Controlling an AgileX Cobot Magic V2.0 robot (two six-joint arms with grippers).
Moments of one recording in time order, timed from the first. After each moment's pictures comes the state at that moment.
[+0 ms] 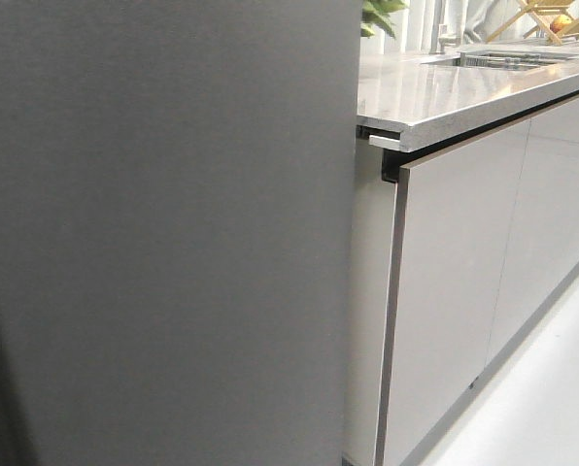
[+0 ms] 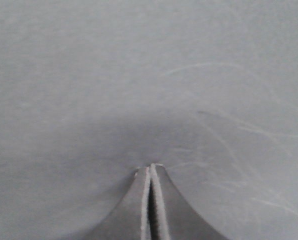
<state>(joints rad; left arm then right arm) -0.02 0.00 0.00 -0.01 -0.02 -0.09 0.77 1.36 -1.42 0.23 0.20 0.06</state>
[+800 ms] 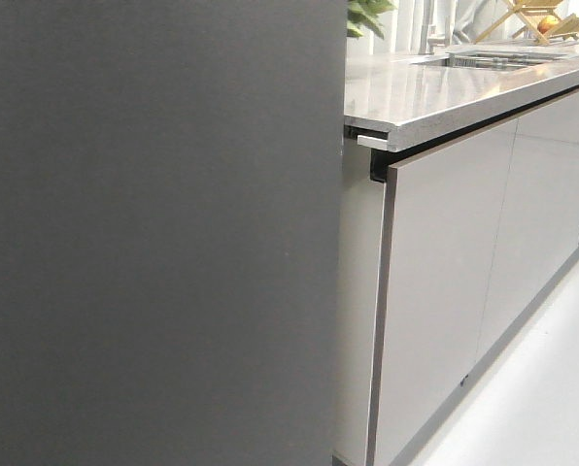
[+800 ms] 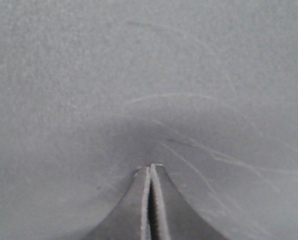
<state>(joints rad) -0.02 0.00 0.00 -0.01 -0.02 -0.09 0.78 1.60 -1.65 0.22 0.17 0.06</state>
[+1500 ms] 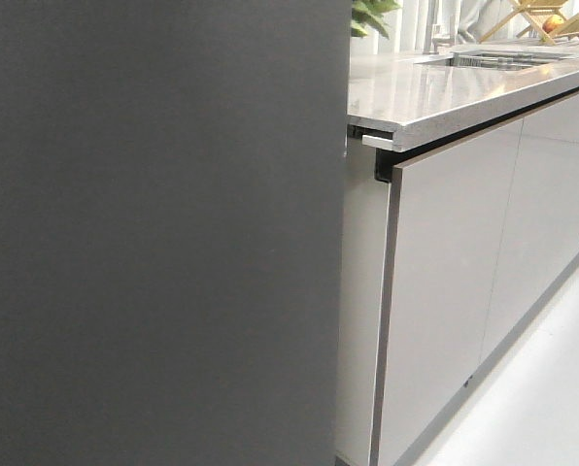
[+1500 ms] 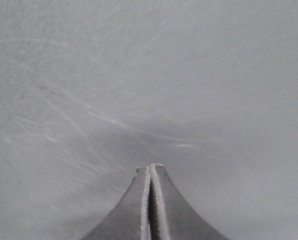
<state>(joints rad) -0.02 0.00 0.00 -0.01 -0.02 -0.09 0.70 1.64 -1.62 0.10 0.09 0.06</state>
